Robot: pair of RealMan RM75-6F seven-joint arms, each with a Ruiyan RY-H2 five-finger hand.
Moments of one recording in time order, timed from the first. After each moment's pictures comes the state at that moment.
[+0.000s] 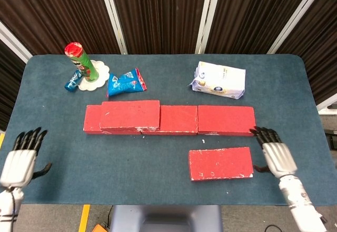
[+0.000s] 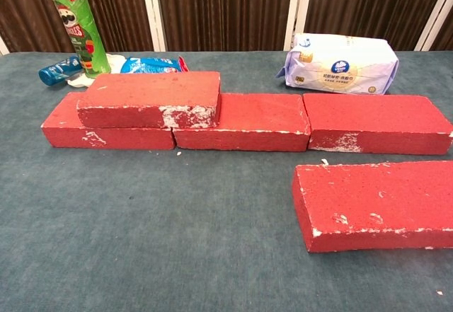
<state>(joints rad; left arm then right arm) -0.24 -1.14 0.10 -1.70 1.35 1.56 0.23 0.26 -1.07 0.09 -1.94 -1.27 1.17 -0.27</state>
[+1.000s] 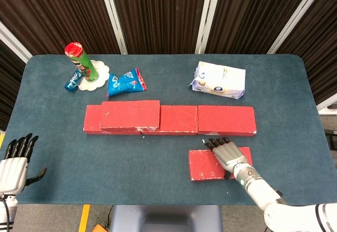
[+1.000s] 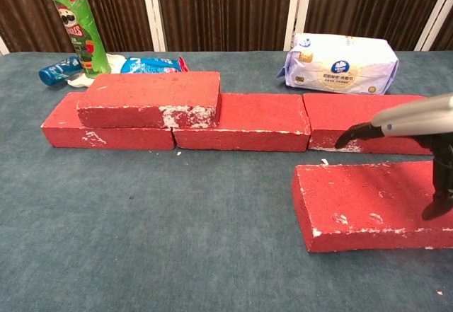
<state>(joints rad) -0.15 -1.17 0.02 -1.65 1.38 1.53 0.17 0.92 -1.06 0.00 -2.21 -0.39 0.92 -0.87</state>
